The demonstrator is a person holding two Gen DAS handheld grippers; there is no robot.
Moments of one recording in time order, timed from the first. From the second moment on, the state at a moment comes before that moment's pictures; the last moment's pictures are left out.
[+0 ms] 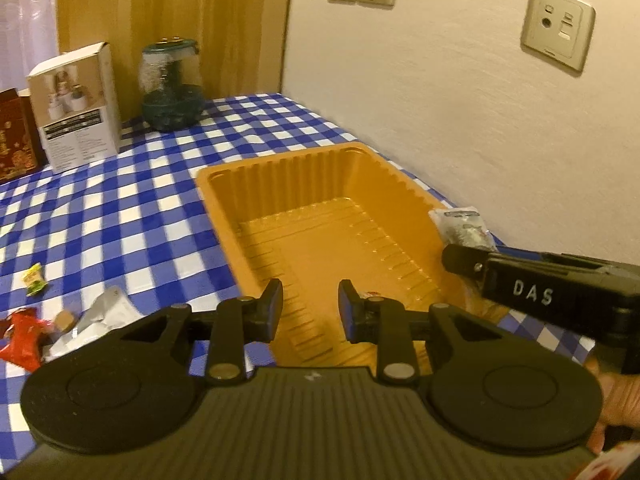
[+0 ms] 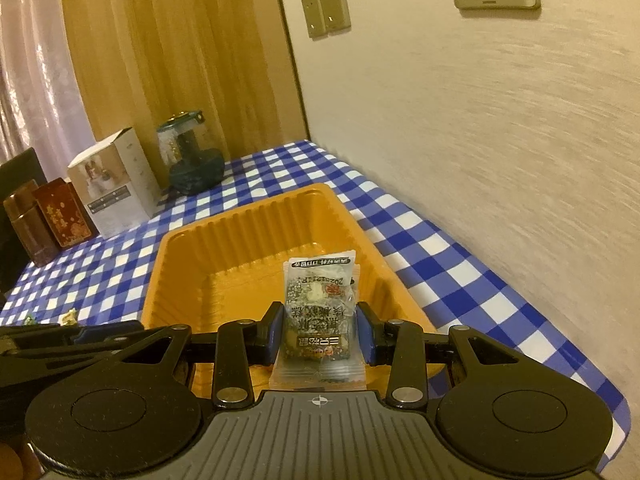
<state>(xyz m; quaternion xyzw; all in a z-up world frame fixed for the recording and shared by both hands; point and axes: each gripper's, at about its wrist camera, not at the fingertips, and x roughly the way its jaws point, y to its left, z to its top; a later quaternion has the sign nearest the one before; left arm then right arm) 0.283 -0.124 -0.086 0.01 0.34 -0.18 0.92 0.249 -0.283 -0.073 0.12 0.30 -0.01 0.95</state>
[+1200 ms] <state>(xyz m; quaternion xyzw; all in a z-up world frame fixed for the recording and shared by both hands) 0.211 -0.031 -0.076 -0.03 0.35 -0.09 0.93 0.214 -0.243 -0.049 0.13 0.24 0.04 0.96</state>
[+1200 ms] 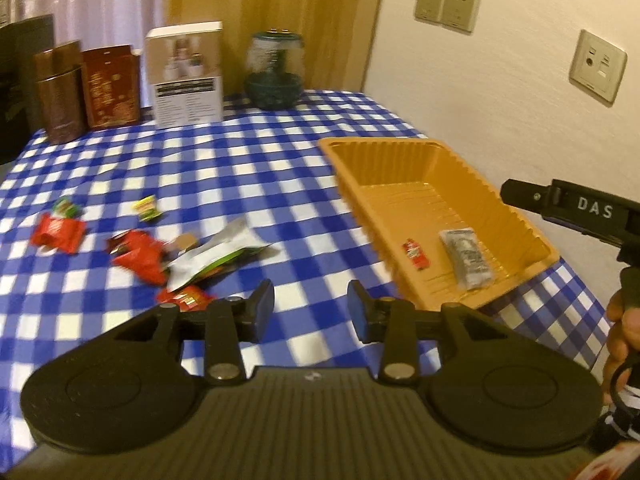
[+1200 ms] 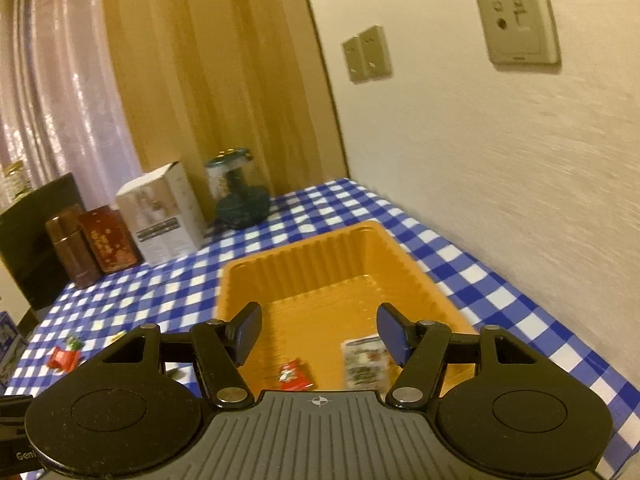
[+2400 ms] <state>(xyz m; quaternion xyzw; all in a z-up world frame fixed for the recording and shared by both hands) 0.166 0.096 -0.059 -0.04 0.34 0.01 0.94 0.165 -0.114 -0.052 0.05 0.27 0.17 0.95</state>
